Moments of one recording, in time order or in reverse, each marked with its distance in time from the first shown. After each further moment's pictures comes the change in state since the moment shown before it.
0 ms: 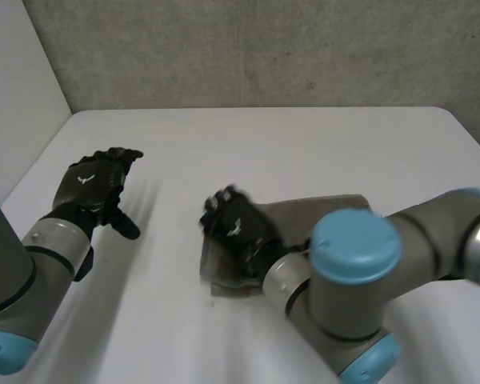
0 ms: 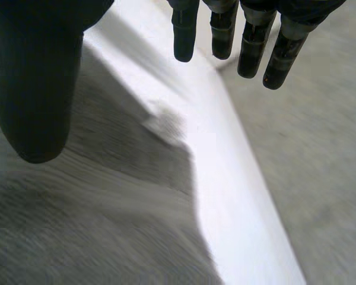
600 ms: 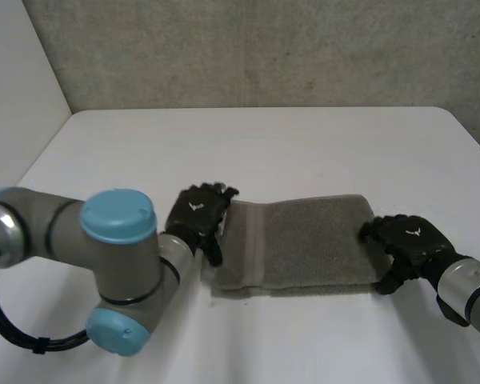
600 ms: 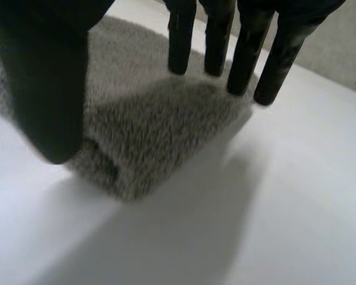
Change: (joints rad) left arm -0.300 -0.470 0.376 -0.042 -0.049 0.035; right arm -0.724 -0.292 0.492 0.099 -0.312 0.379; left_hand 0.000 0.000 0.000 0.000 0.000; right_hand 0.094 0.124 0.126 0.115 0.105
